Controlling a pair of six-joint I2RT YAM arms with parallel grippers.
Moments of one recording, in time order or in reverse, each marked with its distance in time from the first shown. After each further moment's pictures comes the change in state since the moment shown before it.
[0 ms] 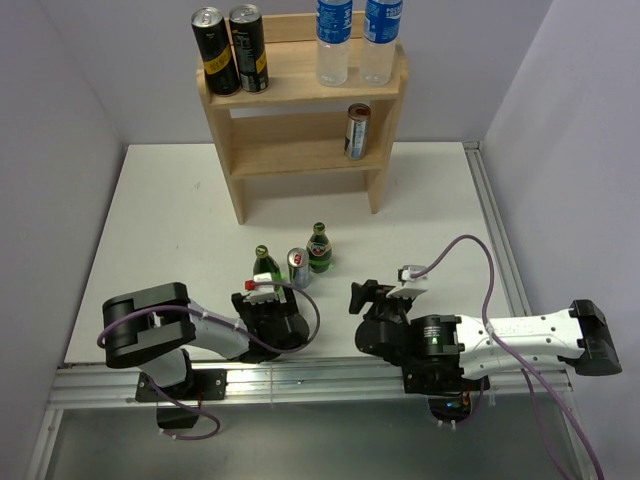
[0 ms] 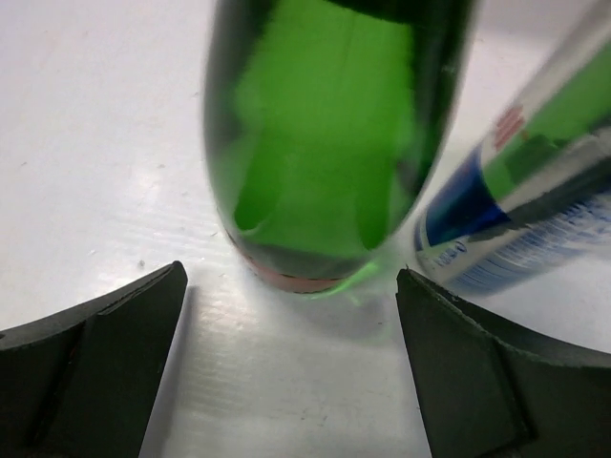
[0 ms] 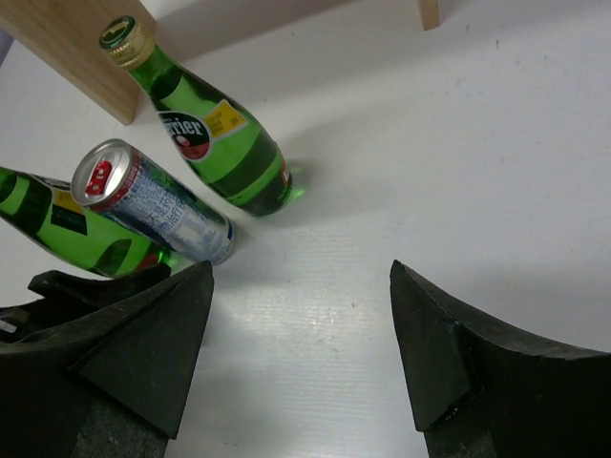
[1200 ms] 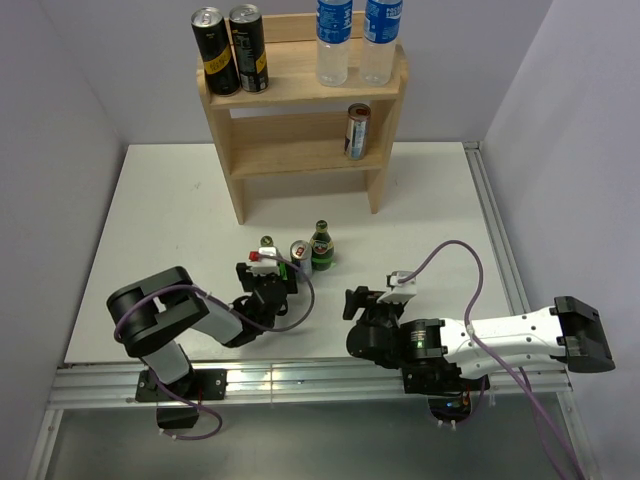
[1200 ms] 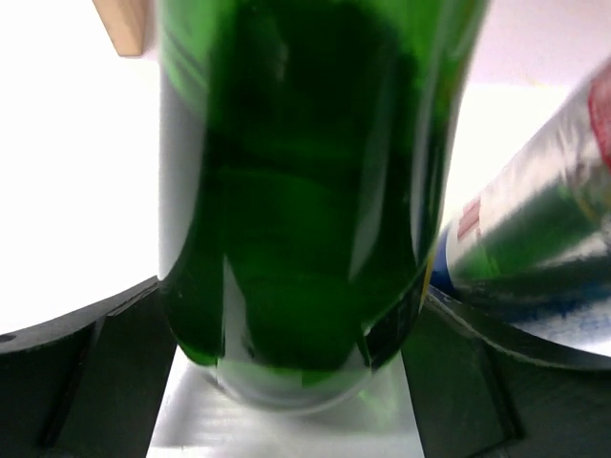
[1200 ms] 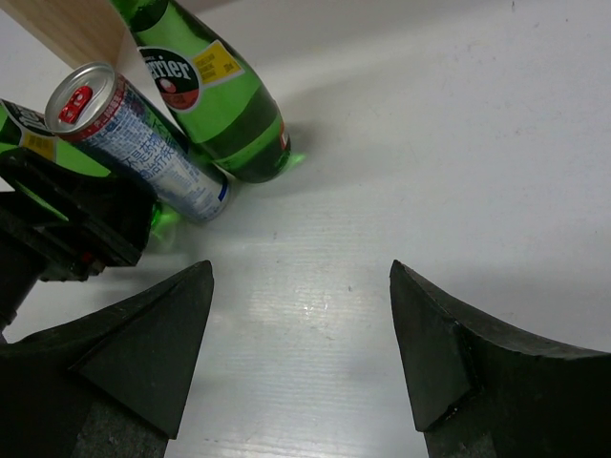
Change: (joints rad) left arm 0.265 0.068 -0.103 0.782 0.336 0.711; right arm 0.000 0.106 -0.073 0.132 -0.026 0.003
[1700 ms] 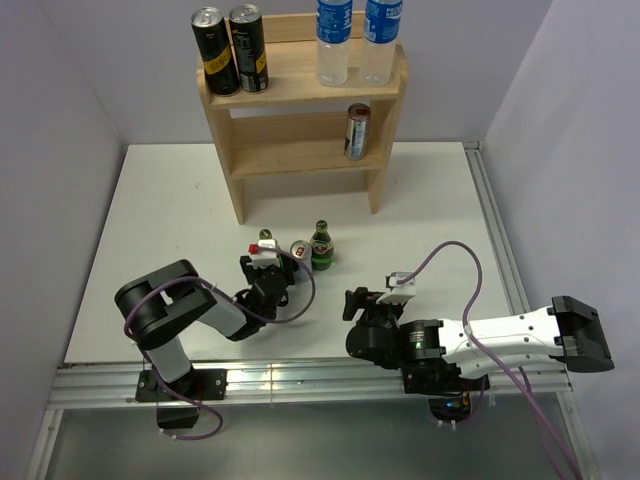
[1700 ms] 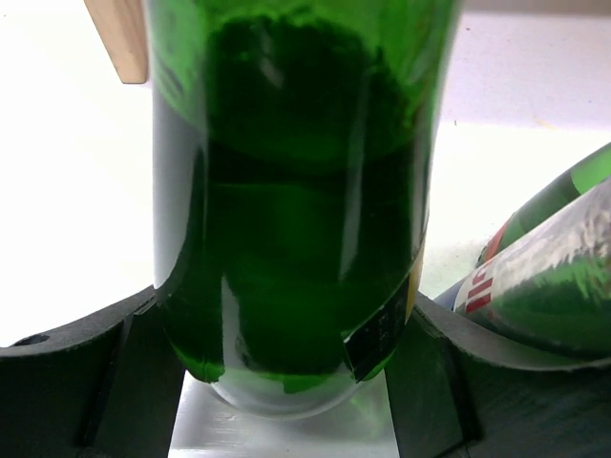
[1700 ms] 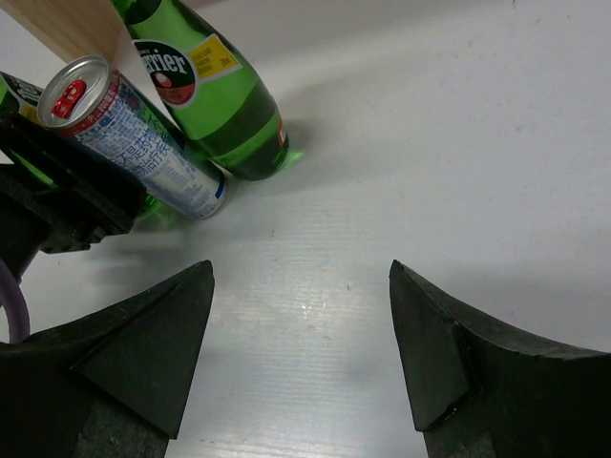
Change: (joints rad) left arm 0.066 0.058 0.041 0.077 0.031 0.032; right arm 0.000 0.014 -0.013 0.027 0.000 -0.004
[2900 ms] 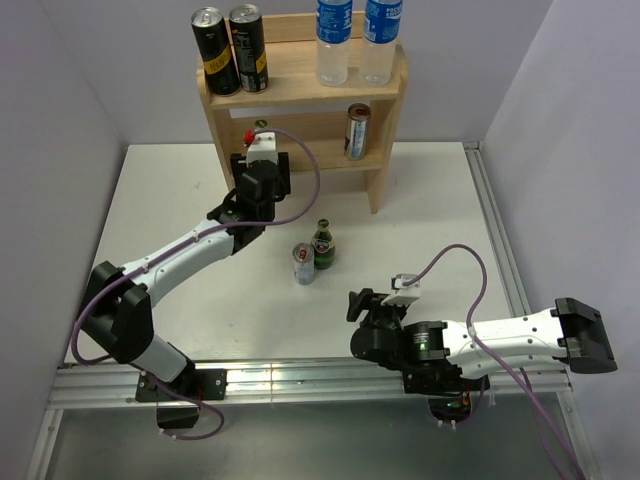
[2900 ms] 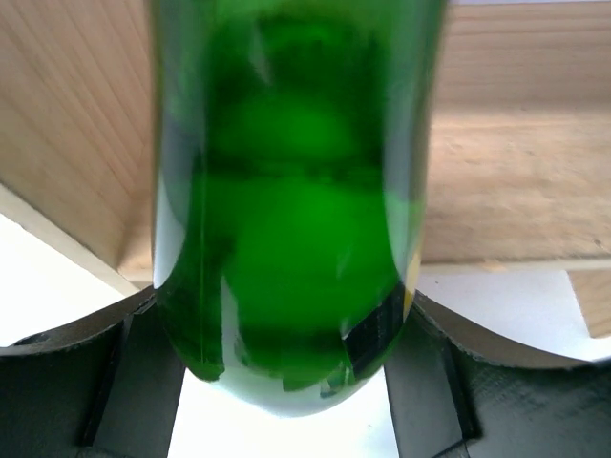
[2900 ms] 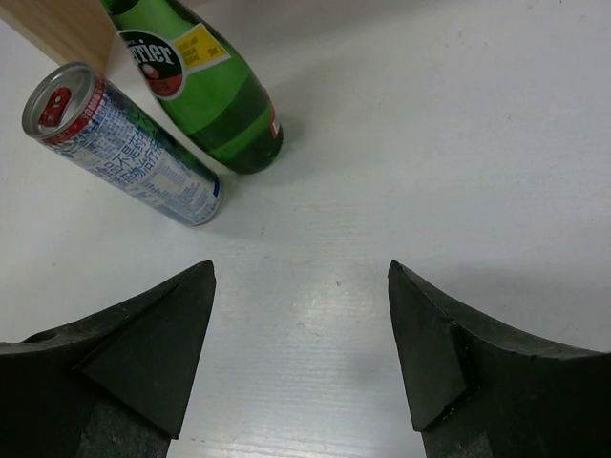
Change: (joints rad) left arm 0.280 -0.190 0.798 -0.875 0.187 0.227; right arm 0.000 -0.040 -0.040 -0.005 -0.002 0.034
